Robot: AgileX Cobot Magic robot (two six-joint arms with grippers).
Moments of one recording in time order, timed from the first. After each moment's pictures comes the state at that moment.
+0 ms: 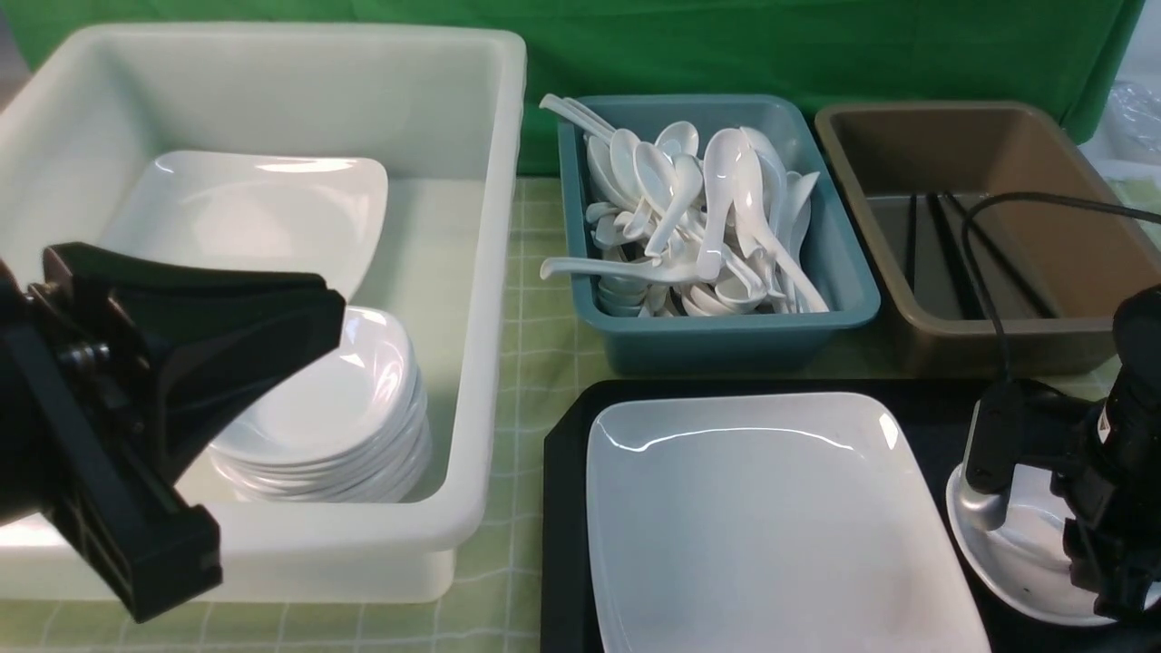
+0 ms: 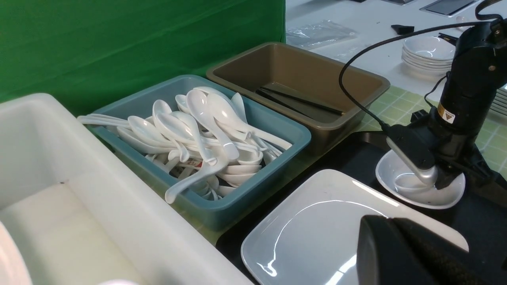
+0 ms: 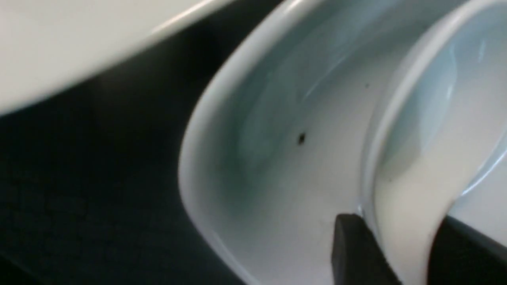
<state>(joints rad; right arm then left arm) 0.14 1.68 -0.93 -0.26 0.77 -0.80 -0.56 0.68 -0.77 -0.41 0.46 0.45</state>
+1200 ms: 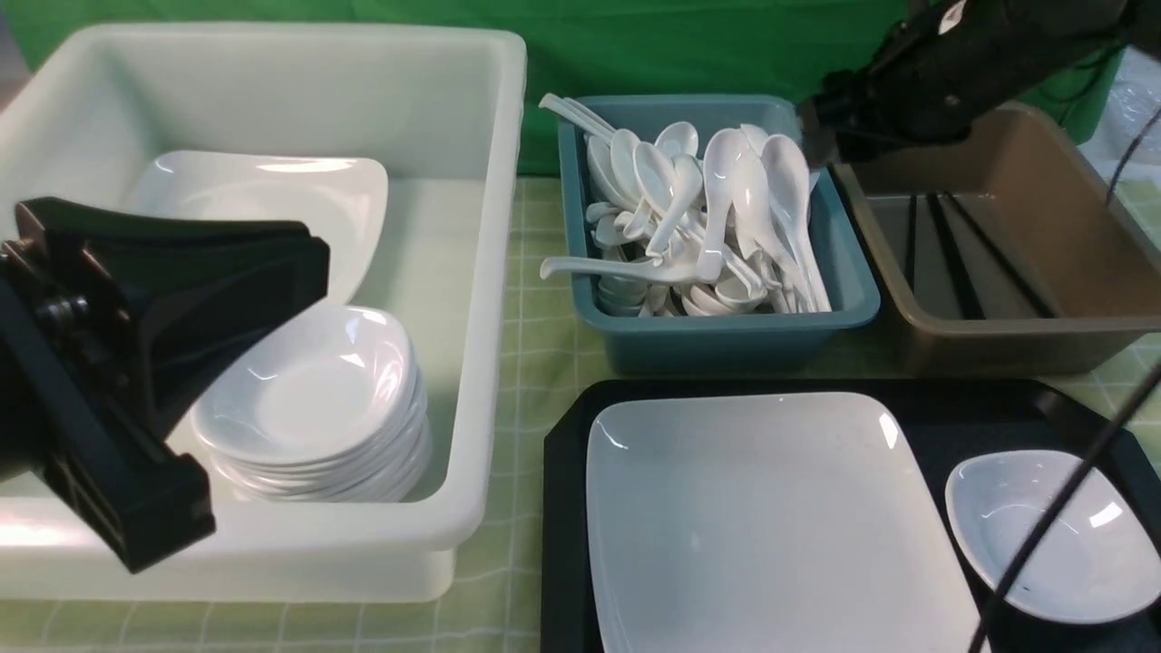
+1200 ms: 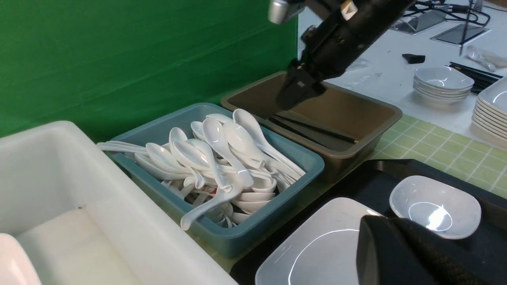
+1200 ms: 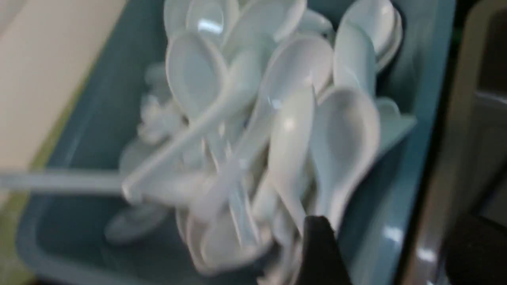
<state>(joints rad) 0.29 1.83 -1.73 0.00 0.83 -0.10 -0.56 0.68 -0.77 -0.40 0.39 0.45</state>
